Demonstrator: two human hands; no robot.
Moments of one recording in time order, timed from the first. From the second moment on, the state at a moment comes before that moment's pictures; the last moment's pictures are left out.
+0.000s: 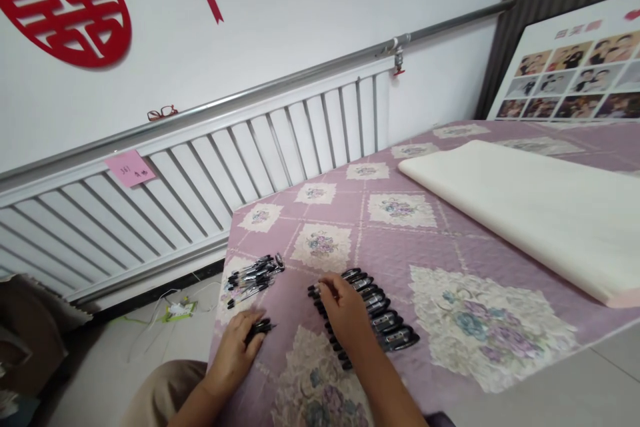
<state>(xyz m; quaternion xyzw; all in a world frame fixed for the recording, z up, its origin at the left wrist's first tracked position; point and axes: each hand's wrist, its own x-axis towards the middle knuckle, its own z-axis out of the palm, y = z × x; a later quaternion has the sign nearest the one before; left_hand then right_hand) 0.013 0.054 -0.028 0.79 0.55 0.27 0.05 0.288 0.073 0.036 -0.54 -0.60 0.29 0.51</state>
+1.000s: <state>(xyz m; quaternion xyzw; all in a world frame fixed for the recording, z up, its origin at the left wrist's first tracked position) 0.000 0.115 -0.006 0.71 0.68 0.18 -0.05 0.266 0.080 0.021 -0.51 -0.70 0.23 0.45</state>
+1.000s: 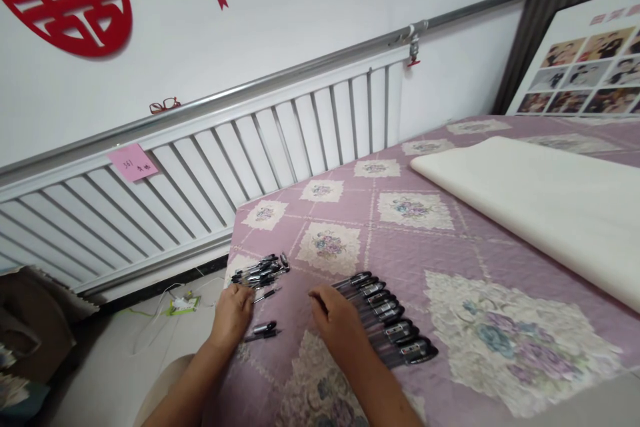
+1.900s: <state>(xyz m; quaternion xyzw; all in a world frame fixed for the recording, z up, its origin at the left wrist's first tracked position) 0.017 0.127 0.004 0.72 0.68 0.13 -0.01 0.263 0.080 0.023 -0.50 -0.72 0.20 0.43</state>
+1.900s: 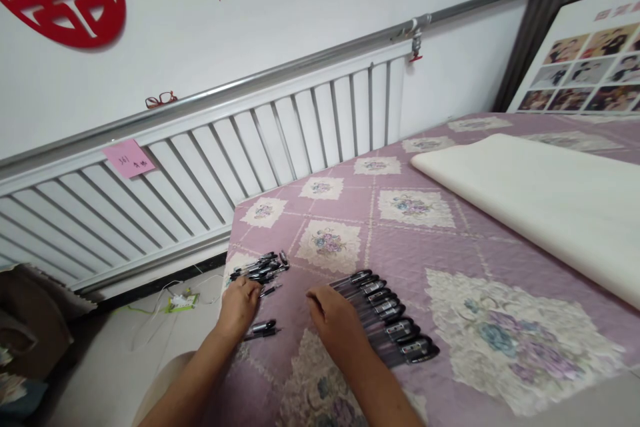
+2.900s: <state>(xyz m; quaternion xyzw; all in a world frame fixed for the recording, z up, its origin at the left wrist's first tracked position) 0.063 0.041 -0.007 0.71 0.59 0.35 0.16 0.209 0.058 0.012 -0.48 -0.71 0.38 0.35</state>
